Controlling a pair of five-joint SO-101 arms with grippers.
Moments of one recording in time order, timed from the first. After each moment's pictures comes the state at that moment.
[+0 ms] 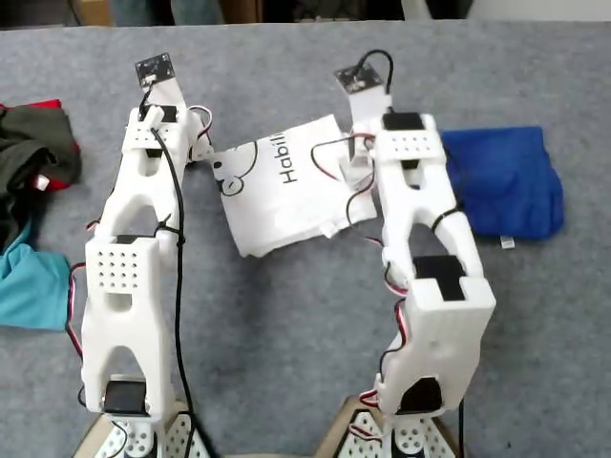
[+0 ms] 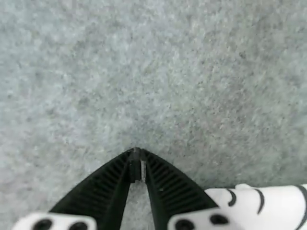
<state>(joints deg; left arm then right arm) -3.5 50.4 -40.3 65.3 19.4 -3.8 22.6 -8.5 68.7 16.6</state>
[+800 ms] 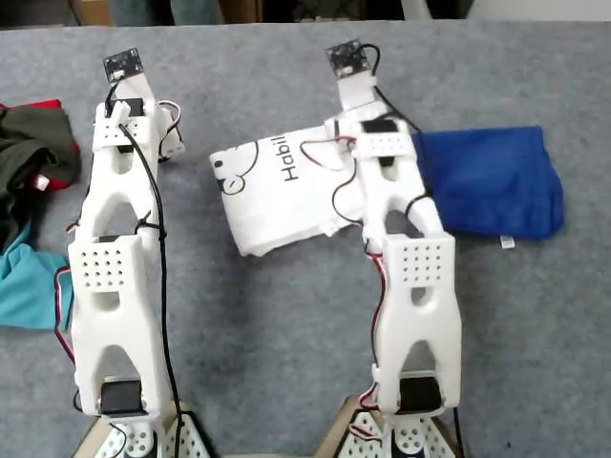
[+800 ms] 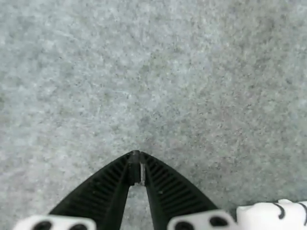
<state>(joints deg) -9.3 51.2 -45.1 69.8 16.0 -4.2 56.0 -38.9 41.0 16.5</state>
